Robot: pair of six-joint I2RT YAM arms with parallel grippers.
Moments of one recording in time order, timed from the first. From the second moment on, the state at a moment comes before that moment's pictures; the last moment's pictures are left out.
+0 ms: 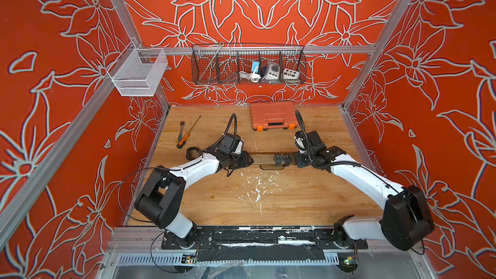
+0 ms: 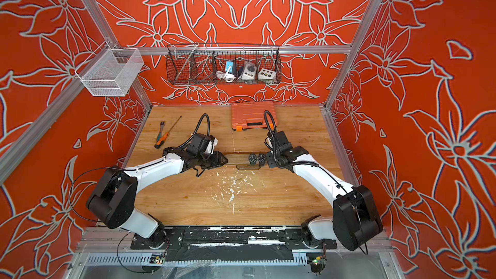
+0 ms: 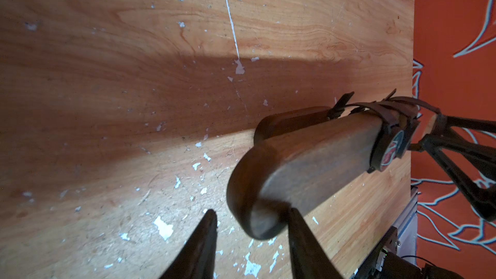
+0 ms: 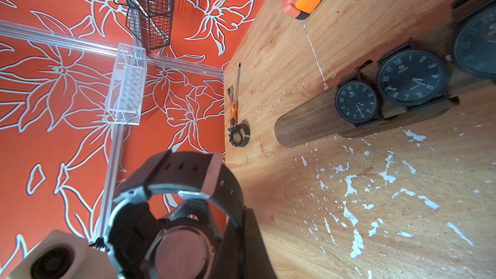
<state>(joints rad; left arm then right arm) -0.46 1.55 0.90 -0.25 0.34 -0.65 0.48 1.35 0.92 -0.59 0.11 0.10</state>
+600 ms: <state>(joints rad) -0.46 1.55 0.90 -0.25 0.34 -0.65 0.49 1.37 0.92 -0.58 0.08 0.10</state>
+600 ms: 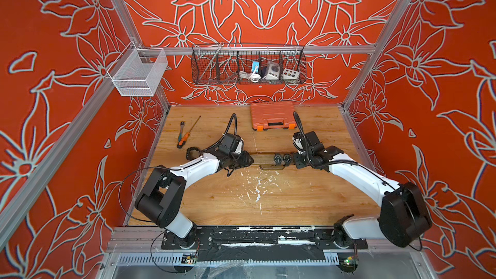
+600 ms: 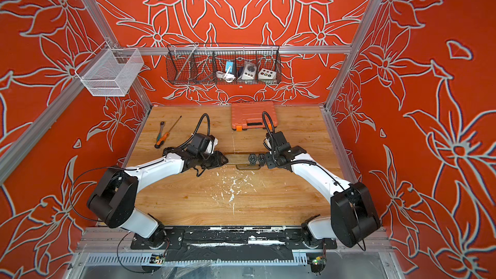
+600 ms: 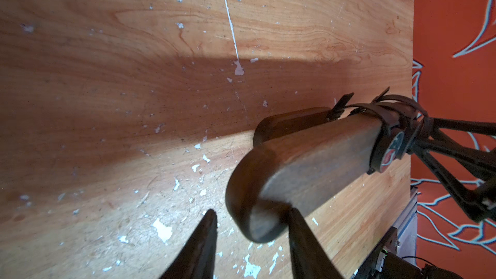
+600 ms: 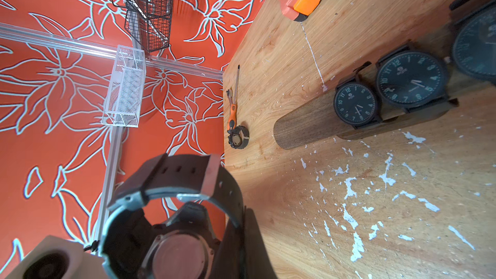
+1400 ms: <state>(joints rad) -0.46 1.53 0.90 -0.26 0.32 -0.64 0.49 1.26 0.91 -0.57 0.08 0.11</state>
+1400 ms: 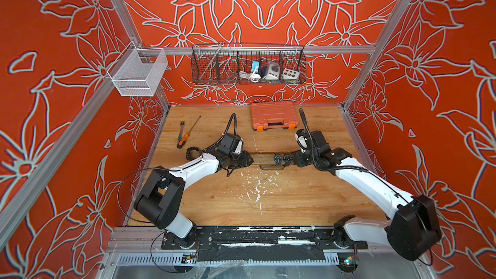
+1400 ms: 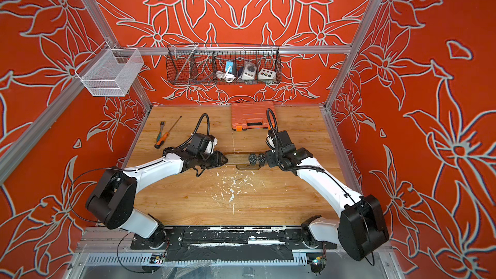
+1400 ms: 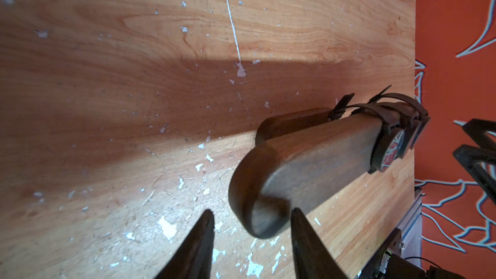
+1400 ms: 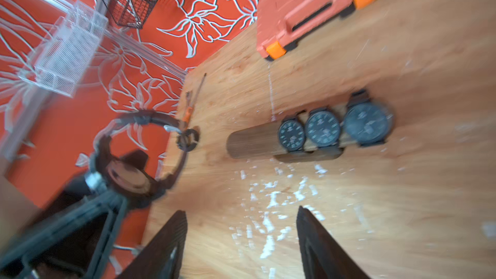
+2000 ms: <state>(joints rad) -0.46 1.42 0.89 -0.32 0.25 -0.64 0.48 1.27 0.90 -0.58 0.07 0.16</state>
